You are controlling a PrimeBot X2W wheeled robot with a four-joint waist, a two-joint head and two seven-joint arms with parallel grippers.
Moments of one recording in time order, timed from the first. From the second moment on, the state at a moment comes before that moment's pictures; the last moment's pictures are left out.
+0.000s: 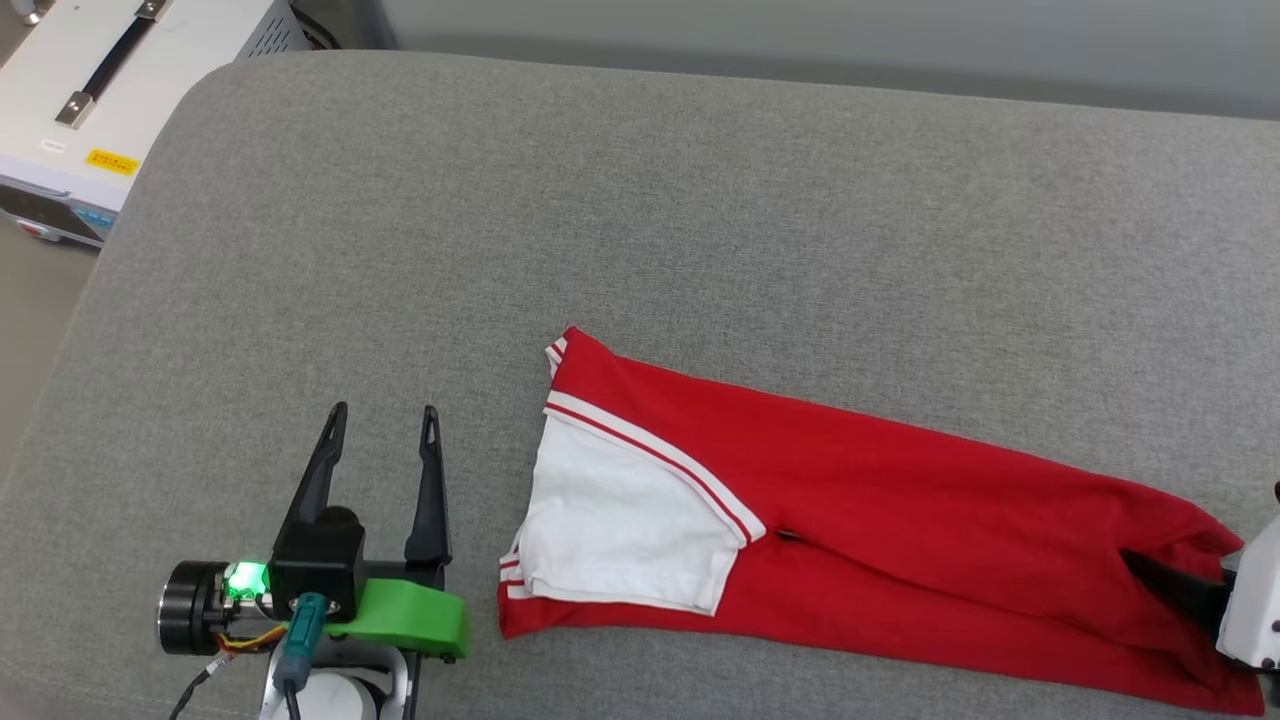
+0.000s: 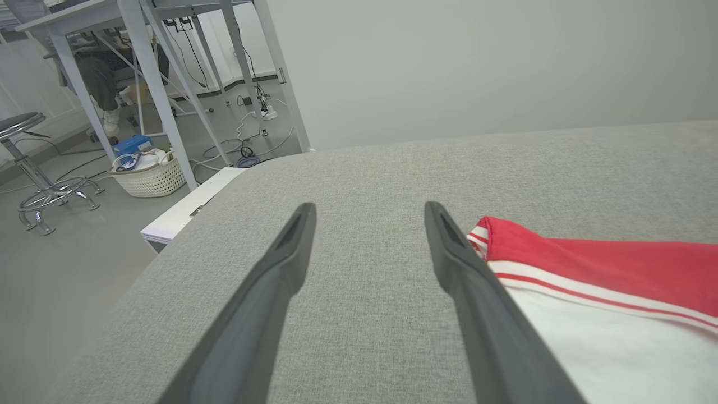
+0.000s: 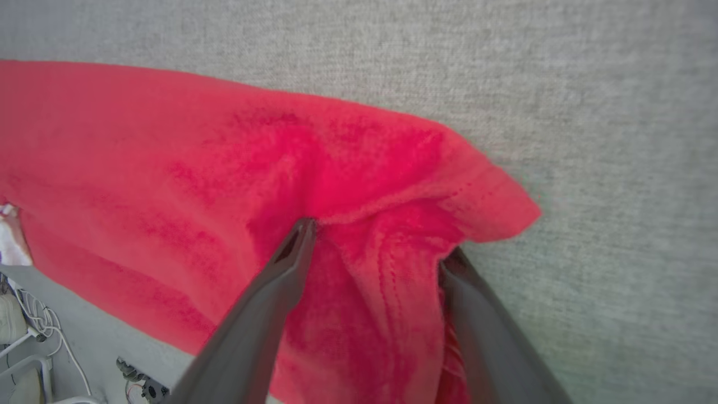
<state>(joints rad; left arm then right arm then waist) -0.07 0.31 -0.32 0.01 -0.22 0.29 -0.26 -0.11 -0.62 0.20 0.25 1.03 0.12 0.63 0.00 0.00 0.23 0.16</state>
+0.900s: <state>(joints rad) 0.02 0.20 -0.18 0.05 -0.09 0.13 -0.26 -0.09 -0.78 0.20 0.45 0.99 0.13 0.44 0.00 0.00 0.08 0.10</state>
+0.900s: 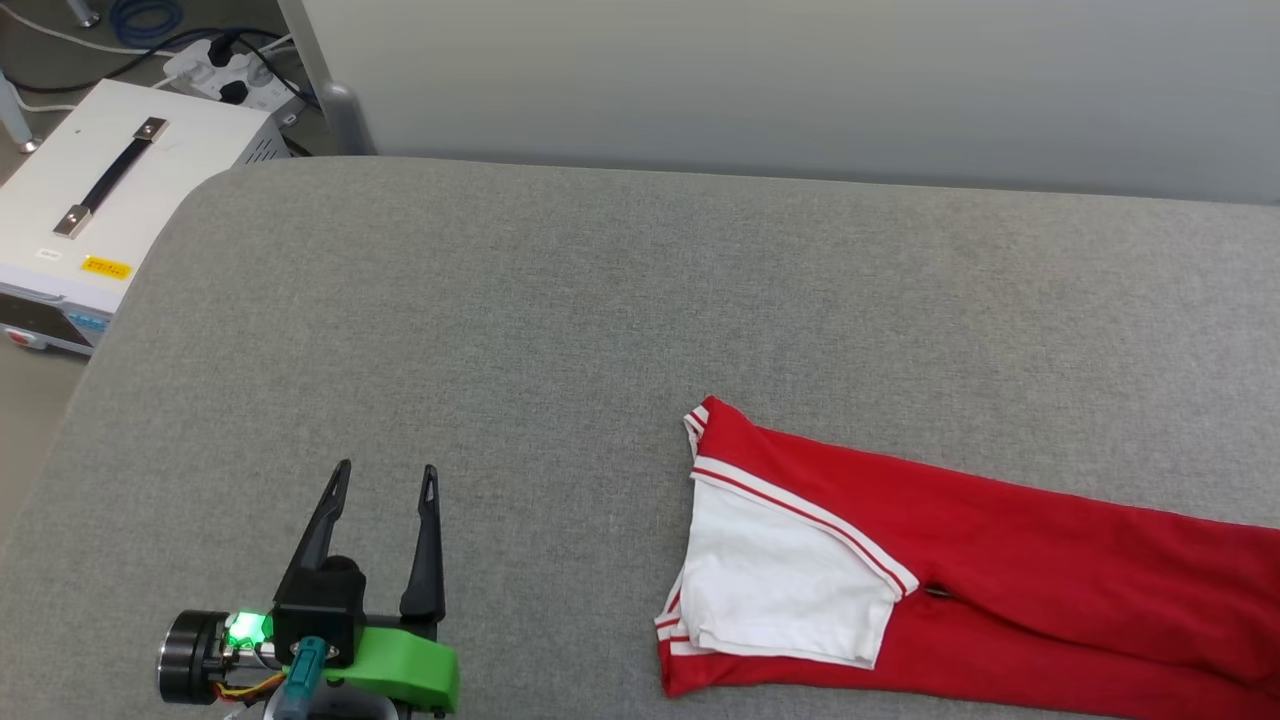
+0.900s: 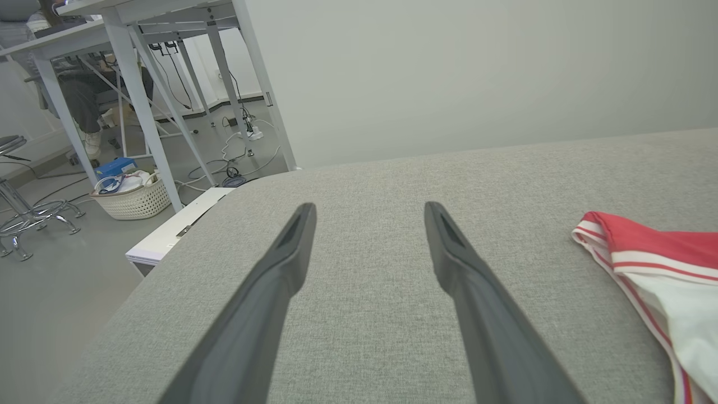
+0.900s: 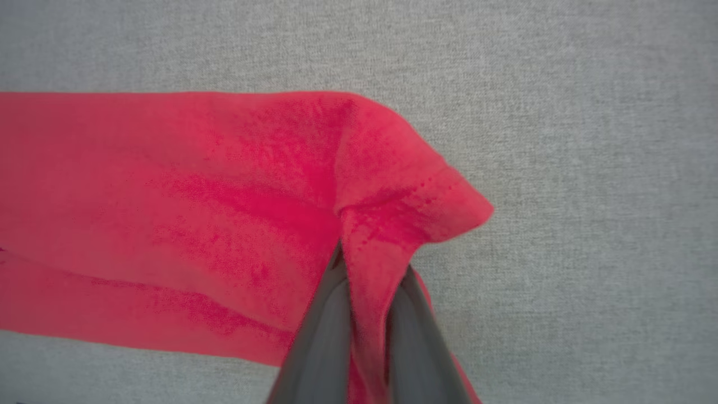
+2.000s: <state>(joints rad) -0.02 0.13 -0.15 0.06 -0.04 0.07 -0.26 -0.51 -0.45 0.67 0.17 0.85 0.13 0.59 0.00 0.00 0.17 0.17</state>
